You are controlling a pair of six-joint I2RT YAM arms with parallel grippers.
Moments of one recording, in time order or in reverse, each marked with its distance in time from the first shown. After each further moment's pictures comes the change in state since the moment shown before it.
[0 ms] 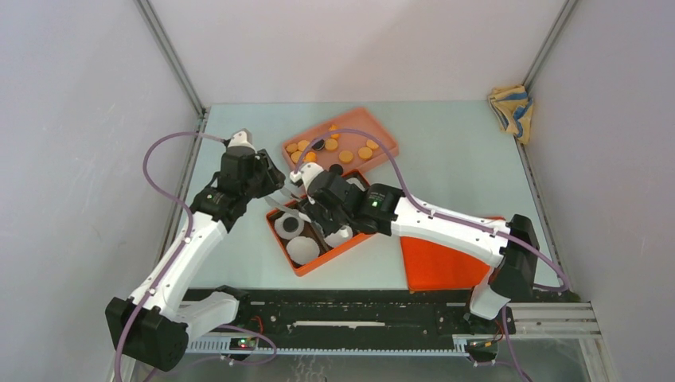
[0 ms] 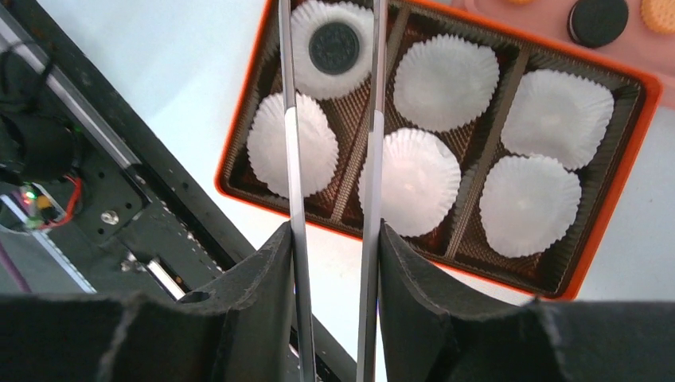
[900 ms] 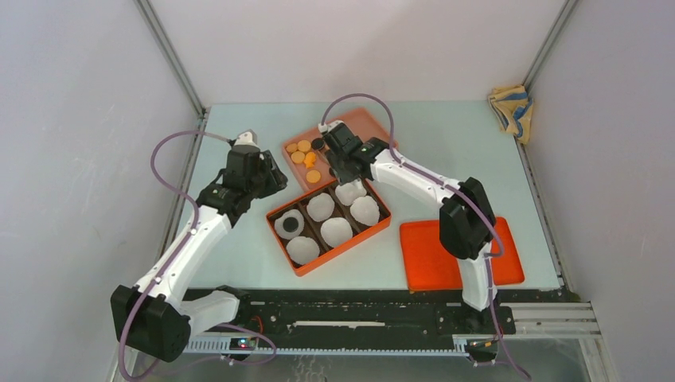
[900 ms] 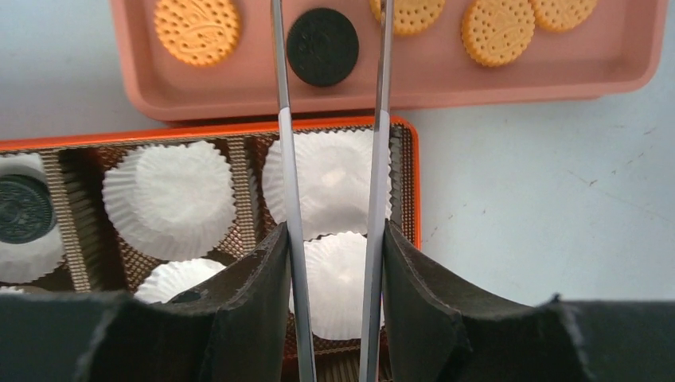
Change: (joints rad) left arm 0.000 0.055 0.000 0.002 0.007 0.010; right arm -0.368 0.356 0.228 -0.014 0.100 -0.062
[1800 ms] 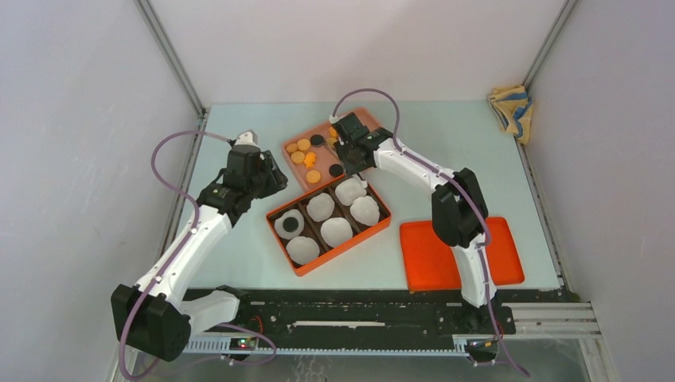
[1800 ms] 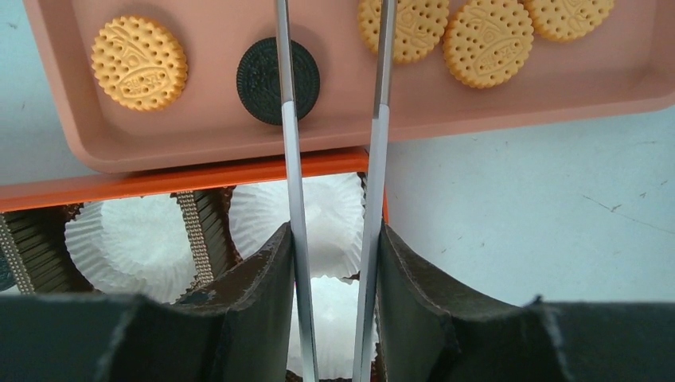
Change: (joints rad) left arm 0.000 0.007 0.000 0.000 0.000 0.001; right arm -0.106 0.131 0.090 -0.022 -0.117 0.013
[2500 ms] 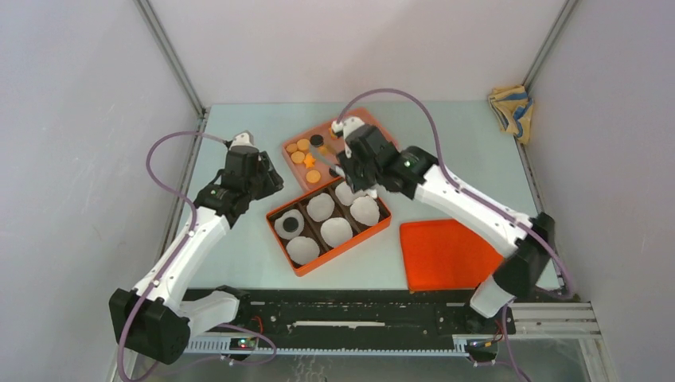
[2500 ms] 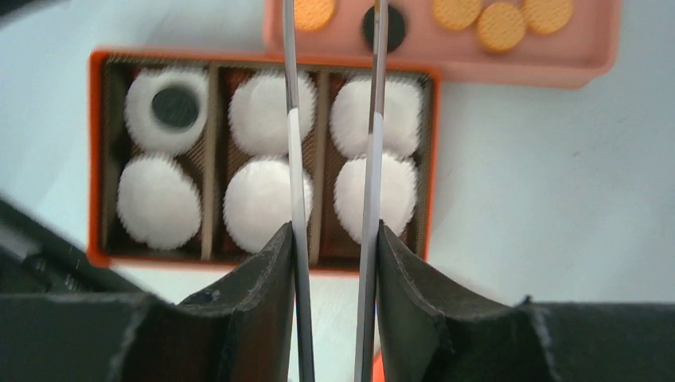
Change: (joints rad) left arm 0.001 -0.018 0.004 -0.031 -0.043 0.000; right arm 0.164 -0.485 -0.219 -0.047 0.041 0.000
